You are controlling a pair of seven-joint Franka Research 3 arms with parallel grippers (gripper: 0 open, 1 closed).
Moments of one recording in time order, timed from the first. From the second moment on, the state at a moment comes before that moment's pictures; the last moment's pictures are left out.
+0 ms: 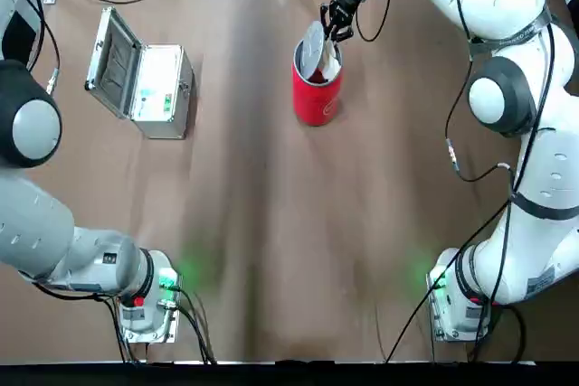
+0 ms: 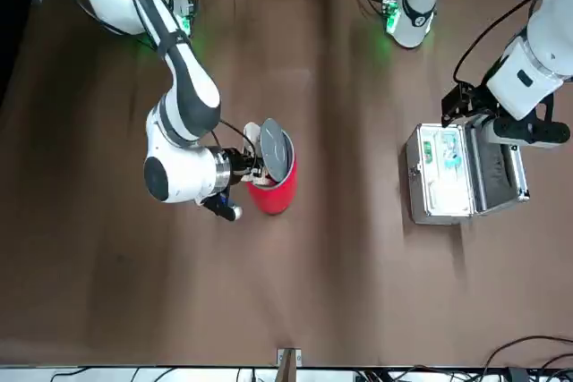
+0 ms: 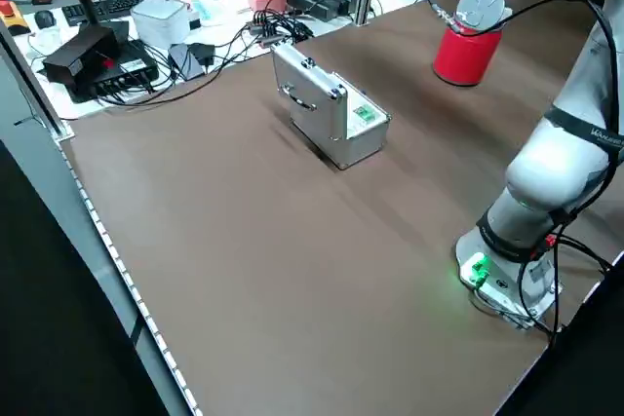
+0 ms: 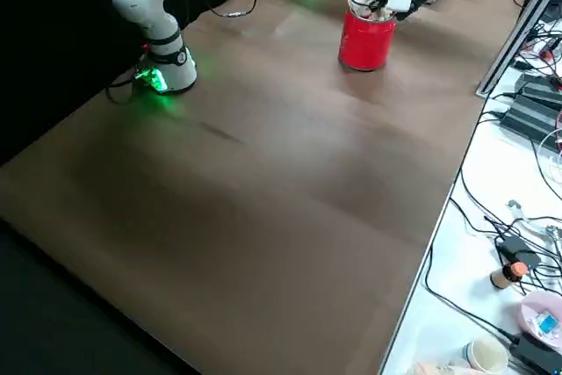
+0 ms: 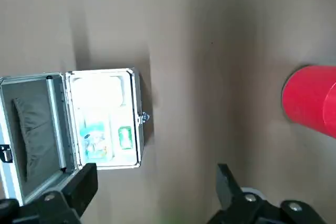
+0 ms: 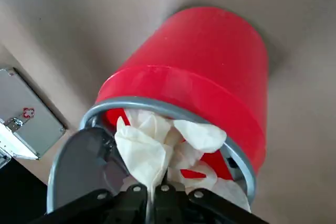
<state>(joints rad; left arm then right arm) -0.06 0.13 -0.16 -1.38 -0.04 1.51 -0.14 0.34 0.63 0.15 -1.35 0.58 1.81 0.61</state>
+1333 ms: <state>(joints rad) -0.07 0.13 -0.17 -1.38 -0.03 1.51 -0.14 0.34 0.64 0.15 -1.35 0.59 1.83 0.70</state>
